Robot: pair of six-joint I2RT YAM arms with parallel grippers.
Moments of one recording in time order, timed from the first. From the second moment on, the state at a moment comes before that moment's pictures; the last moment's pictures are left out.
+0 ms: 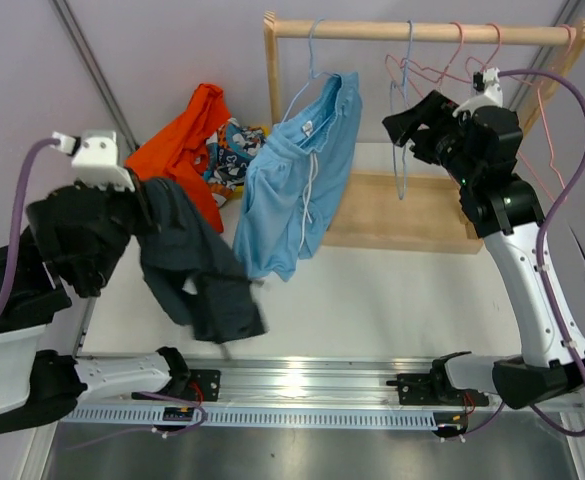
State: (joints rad) left arm -0.98 1.02 1.90 -1.22 -0.86 -0.29; right arm 0.28 1.32 1.70 -0.45 -0.06 0.63
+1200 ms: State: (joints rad) left arm -0.04 2.04 1.90 0.02 -0.22 -0.22; right arm 0.34 0.86 1.00 -0.42 -0.27 0.65
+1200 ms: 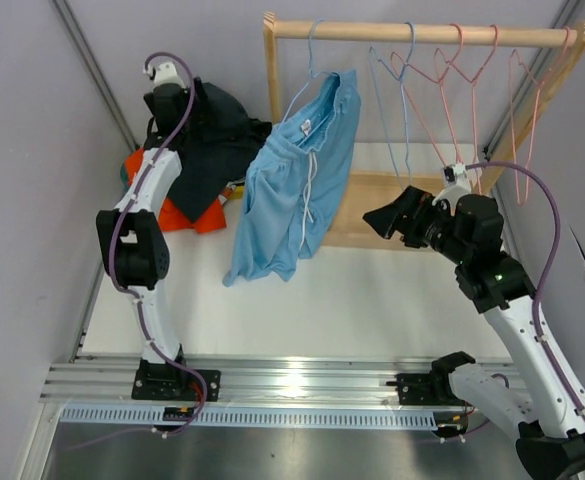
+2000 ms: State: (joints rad) left arm -0.06 0.89 1.07 -0.33 0.01 -0.31; right arm 0.74 1.54 1.92 -0.39 -0.12 0.54
